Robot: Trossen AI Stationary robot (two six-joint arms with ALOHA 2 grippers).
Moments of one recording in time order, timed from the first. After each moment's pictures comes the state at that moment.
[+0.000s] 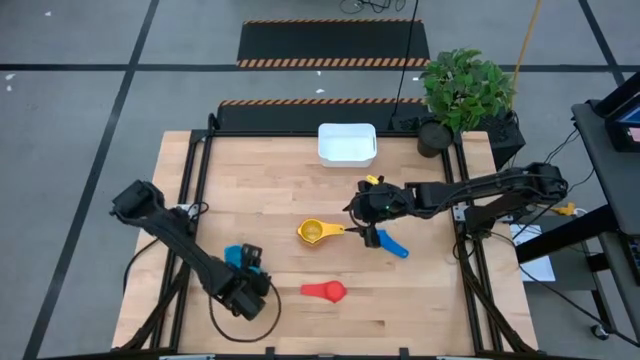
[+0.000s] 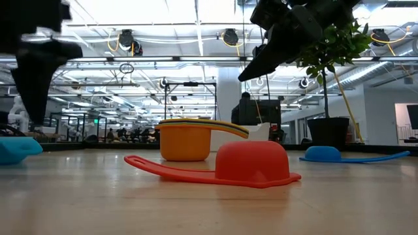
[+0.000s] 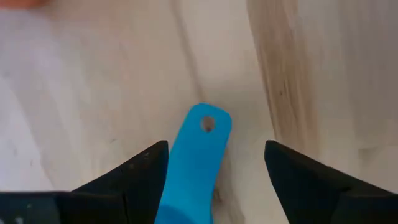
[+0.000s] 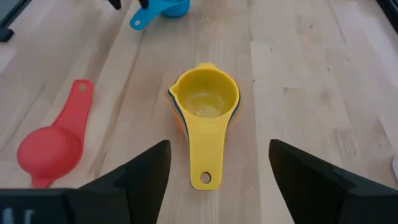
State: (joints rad) left arm -0.70 1.73 1.09 -0.95 -0.26 -0.39; right arm 0.01 1.36 0.82 -0.11 -0.02 -0.08
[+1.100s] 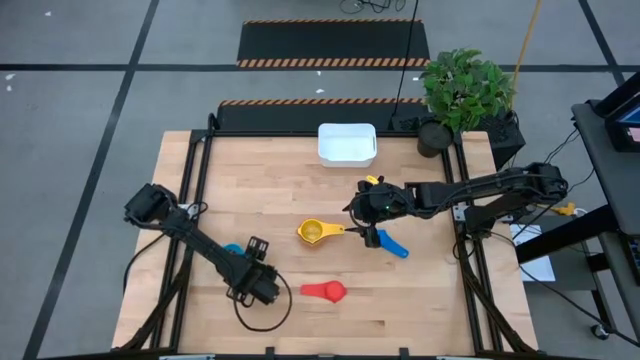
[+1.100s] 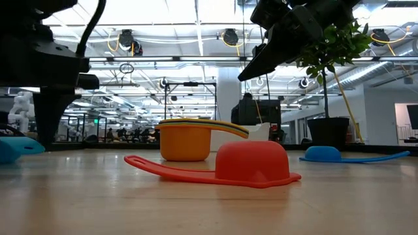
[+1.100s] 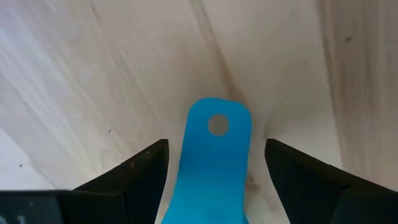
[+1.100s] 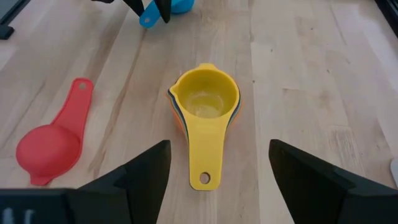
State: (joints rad) left arm -0.57 1.80 1.08 -1.02 -0.16 -0.20; right arm 0.01 1.37 0.82 -0.11 -0.02 -0.09
